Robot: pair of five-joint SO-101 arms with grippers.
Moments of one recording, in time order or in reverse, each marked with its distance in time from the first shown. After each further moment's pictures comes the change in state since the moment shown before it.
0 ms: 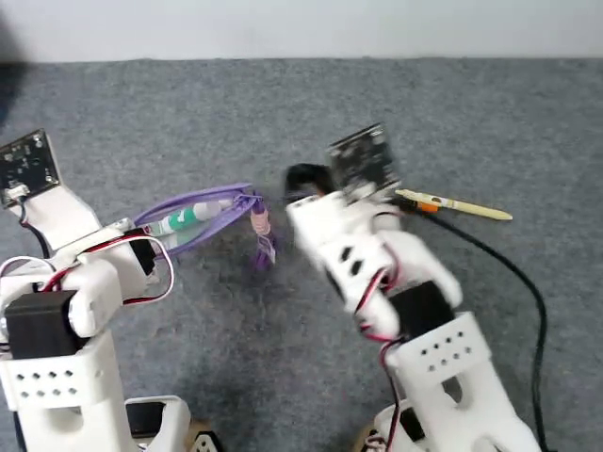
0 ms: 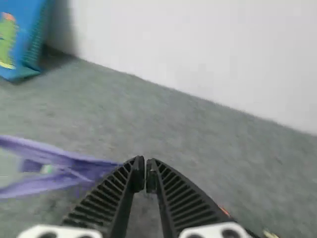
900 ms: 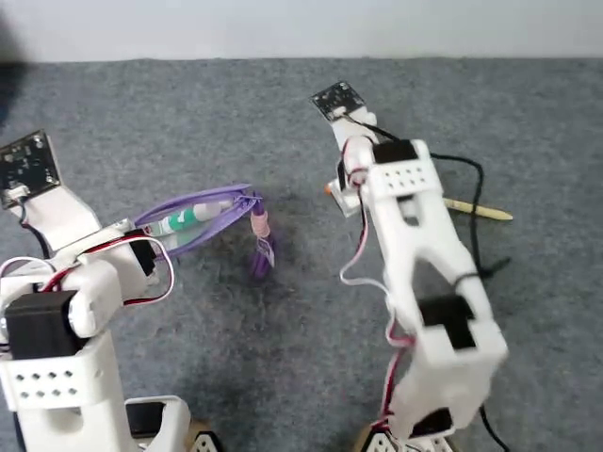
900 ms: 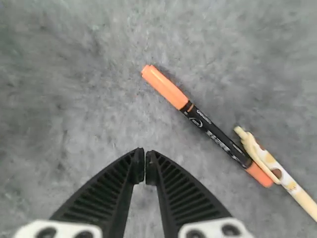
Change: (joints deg) left arm 0.0 0.0 0.0 0.4 0.0; right arm 13.4 66.5 -47.6 29.2 18.8
